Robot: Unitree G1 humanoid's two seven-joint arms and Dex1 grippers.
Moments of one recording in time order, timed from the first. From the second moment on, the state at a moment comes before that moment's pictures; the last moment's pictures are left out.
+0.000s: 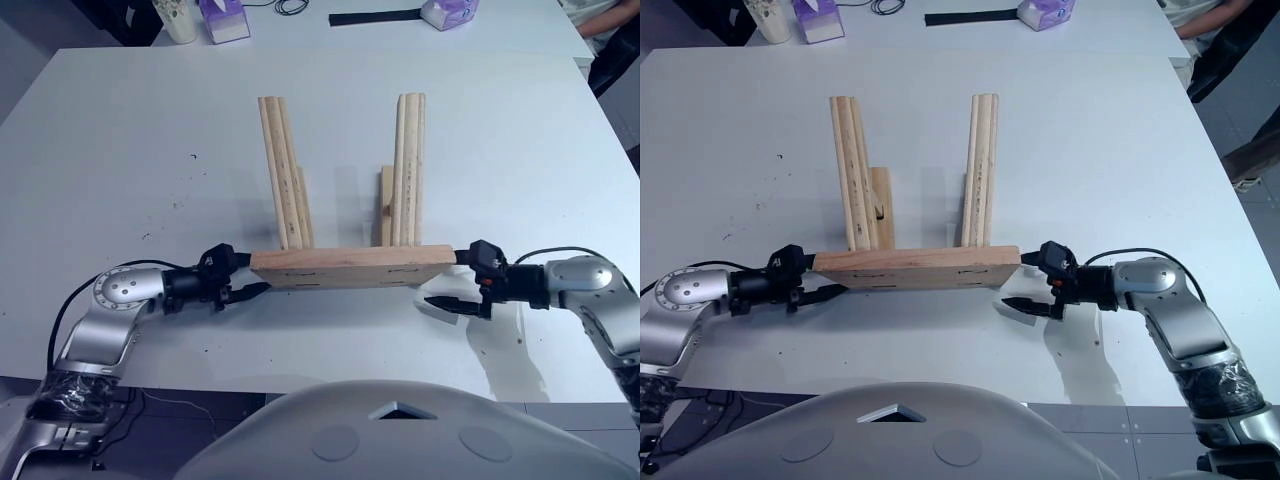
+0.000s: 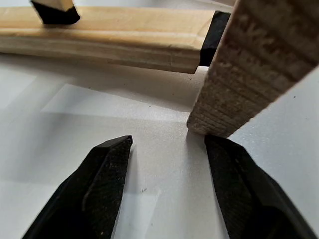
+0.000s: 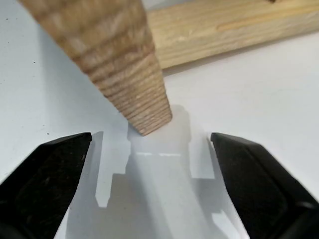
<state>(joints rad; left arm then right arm) 0.18 0.77 -0.04 -0.08 -0.23 0.10 -1.10 0.13 -0.82 0.16 -0.21 0.30 0.38 1.12</state>
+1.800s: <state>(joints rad) 0.09 0.74 -0.15 -0.03 -0.23 0.07 -1.18 0.05 -0.76 0.24 -0.10 0.22 0.22 1.15</state>
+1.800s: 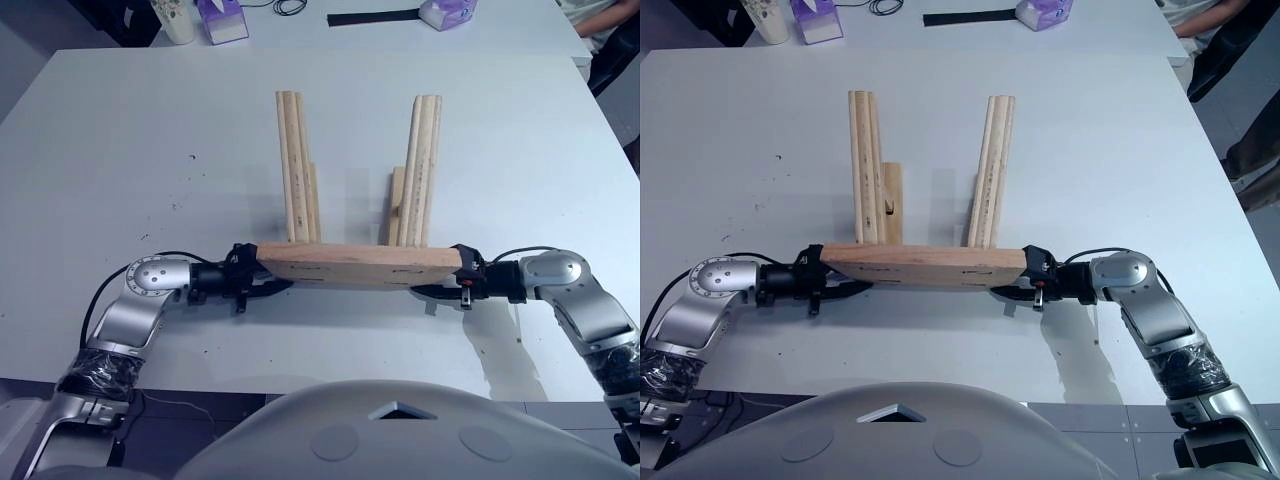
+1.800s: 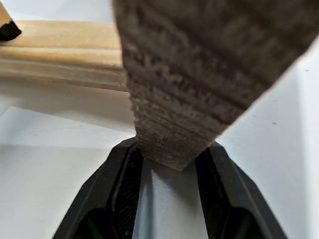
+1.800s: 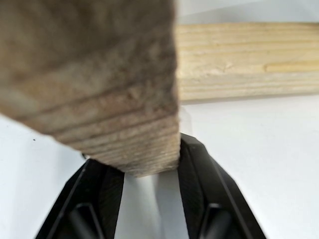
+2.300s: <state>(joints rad) 0.25 0.86 0.03 -0.34 -0.44 0.35 -1.22 0.19 -0.85 0.05 -0.49 0.46 0.64 1.13</state>
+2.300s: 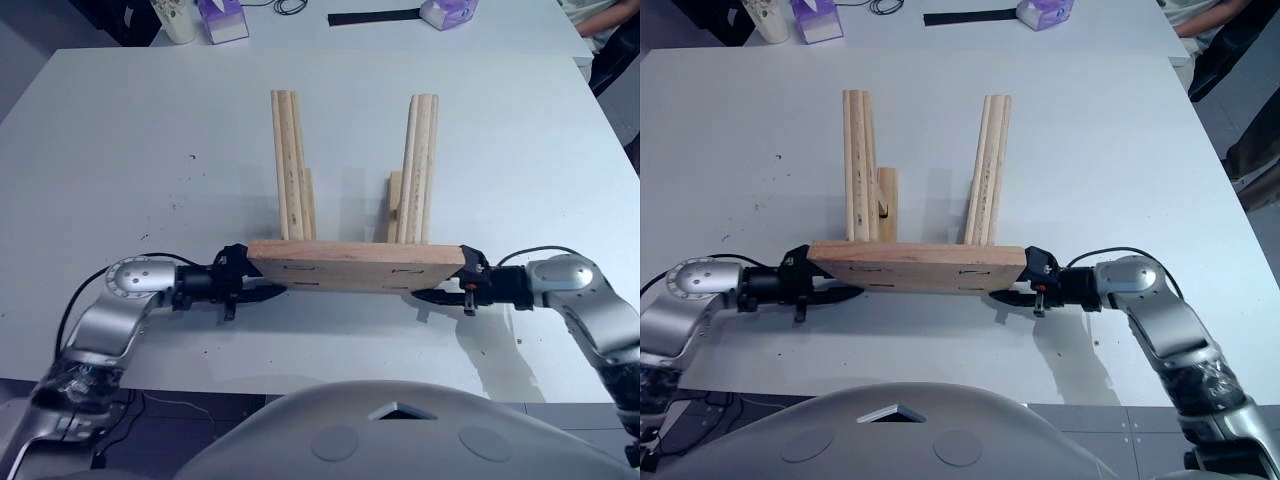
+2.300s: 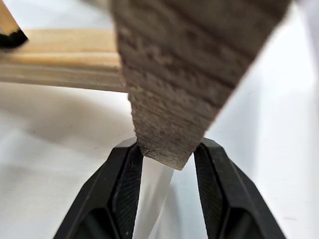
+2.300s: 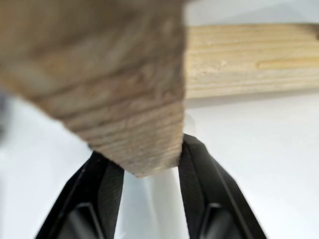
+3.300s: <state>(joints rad) -0.27 1.32 -0.01 -0.11 -1.98 1.18 -0.63 -0.47 -1.18 0.16 0.21 1.96 1.38 0.70</state>
